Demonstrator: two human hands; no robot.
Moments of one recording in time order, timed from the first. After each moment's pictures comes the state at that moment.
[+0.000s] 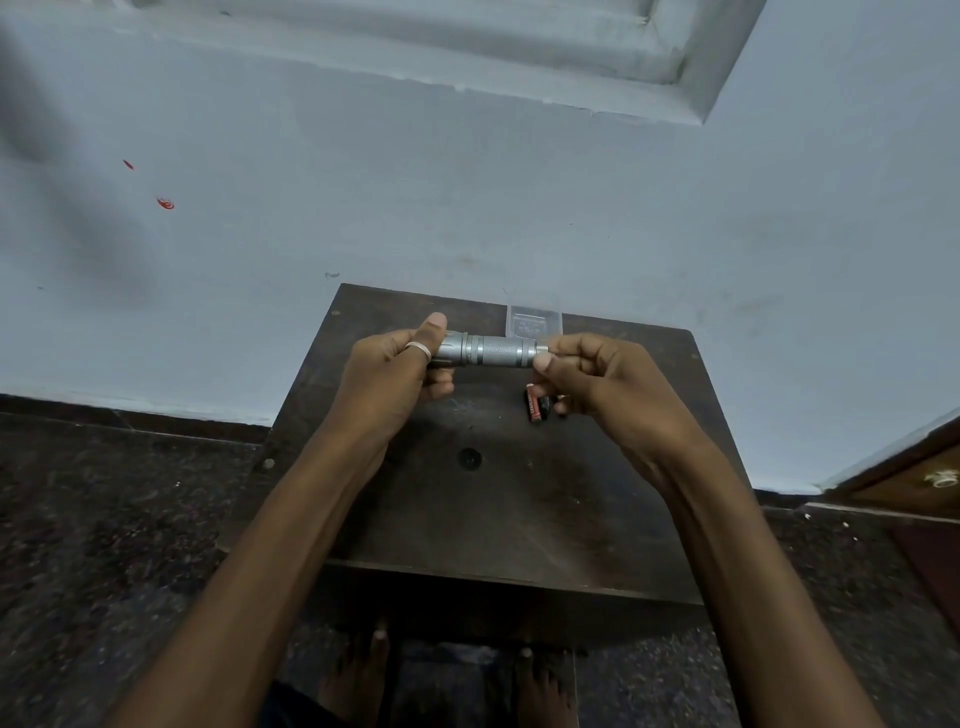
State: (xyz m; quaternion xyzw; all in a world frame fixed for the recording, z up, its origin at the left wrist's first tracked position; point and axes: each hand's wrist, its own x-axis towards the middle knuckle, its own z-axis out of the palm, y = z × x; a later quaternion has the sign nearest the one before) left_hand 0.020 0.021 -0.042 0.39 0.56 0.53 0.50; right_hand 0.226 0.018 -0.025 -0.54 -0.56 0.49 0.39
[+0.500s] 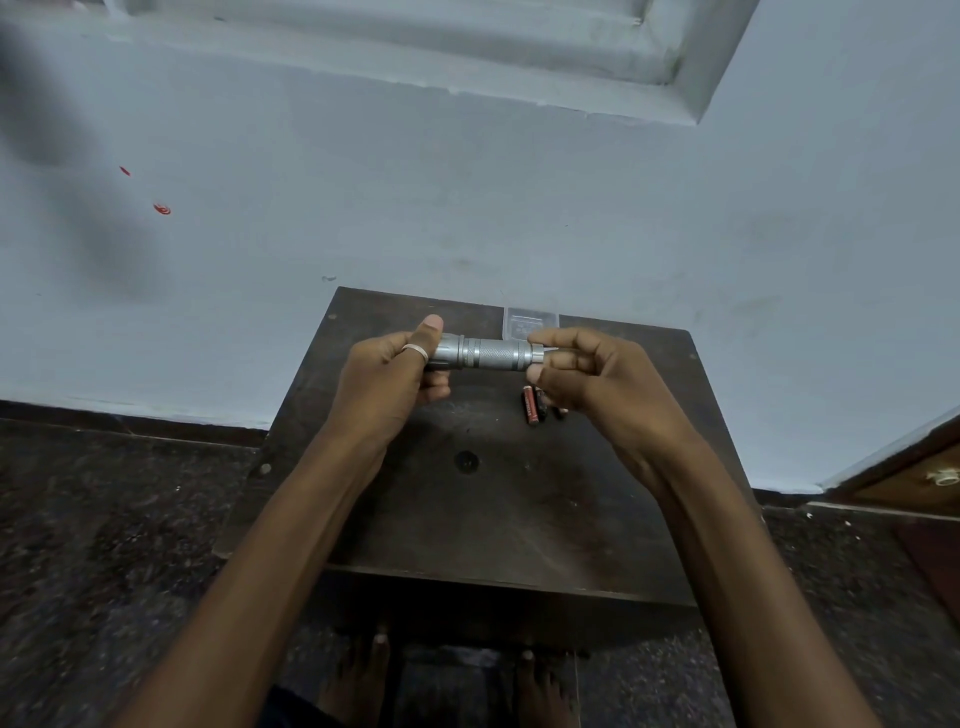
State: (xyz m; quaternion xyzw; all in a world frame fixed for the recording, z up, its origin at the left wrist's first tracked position) left_hand 0.021 0.023 -0.044 0.39 0.56 0.54 0.49; right_hand 0.226 0.019 -0.023 -0.51 -0.55 0.51 0.42
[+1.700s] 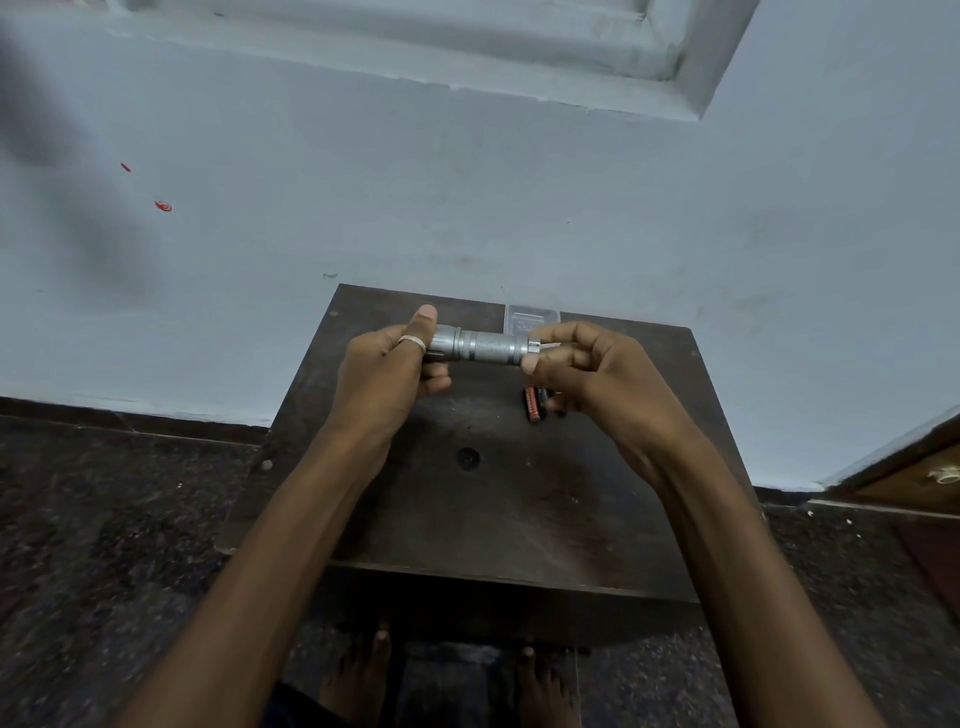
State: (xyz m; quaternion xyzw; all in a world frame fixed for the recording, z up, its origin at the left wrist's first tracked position) left_hand 0.023 0.023 -0.040 0.37 0.57 0.56 0.48; right_hand 0.222 0.018 -0.019 -0.53 -0.56 0.50 0.40
